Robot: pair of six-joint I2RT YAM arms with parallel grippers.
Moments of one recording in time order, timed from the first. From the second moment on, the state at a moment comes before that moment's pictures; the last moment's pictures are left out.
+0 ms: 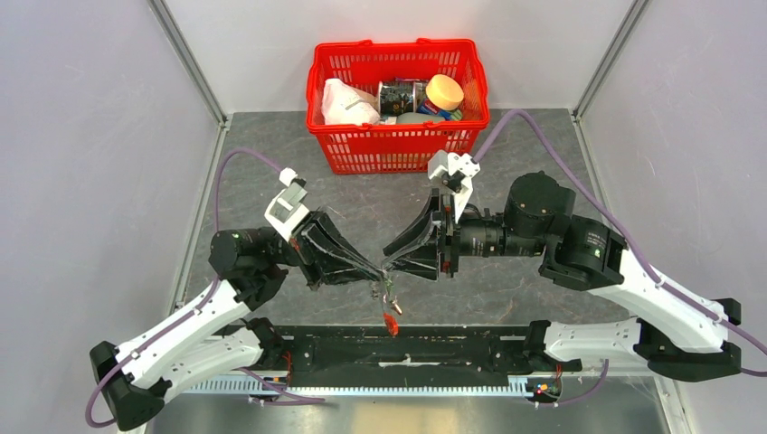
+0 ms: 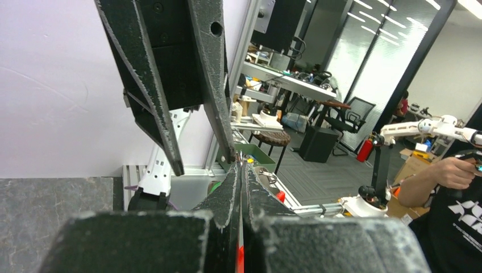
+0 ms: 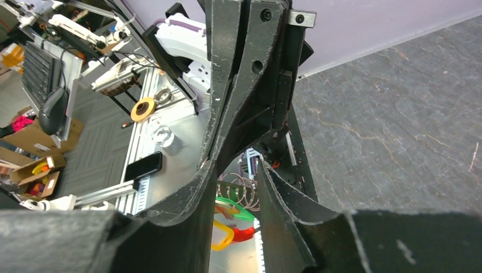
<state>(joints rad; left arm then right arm) -0.82 0.82 0.76 0.82 0.91 -0.94 1.16 1.08 1.52 -0.49 -0.36 0.35</state>
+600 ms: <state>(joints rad) -0.82 0.79 0.76 0.79 0.84 -0.92 1.16 0.98 1.42 -0.39 -0.30 0.40</state>
